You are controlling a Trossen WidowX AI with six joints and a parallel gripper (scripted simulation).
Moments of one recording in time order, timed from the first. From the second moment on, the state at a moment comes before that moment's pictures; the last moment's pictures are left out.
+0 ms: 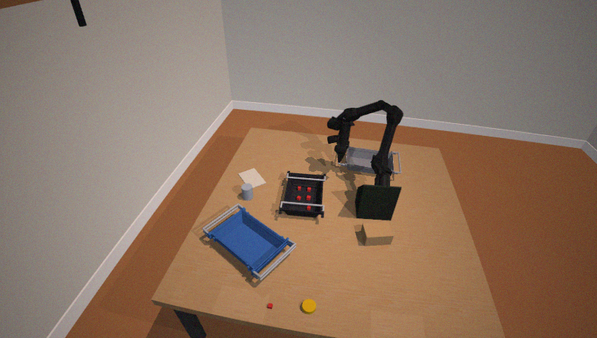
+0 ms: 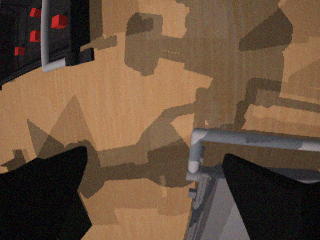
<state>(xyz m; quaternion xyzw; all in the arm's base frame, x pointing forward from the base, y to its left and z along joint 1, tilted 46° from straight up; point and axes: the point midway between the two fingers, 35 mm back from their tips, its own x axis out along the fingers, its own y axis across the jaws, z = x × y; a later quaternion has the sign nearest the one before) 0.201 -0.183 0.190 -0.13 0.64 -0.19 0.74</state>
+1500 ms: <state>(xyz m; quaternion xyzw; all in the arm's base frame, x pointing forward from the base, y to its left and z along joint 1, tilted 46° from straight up) 0.039 -0.253 0.133 -0.26 0.62 -0.30 0.68</state>
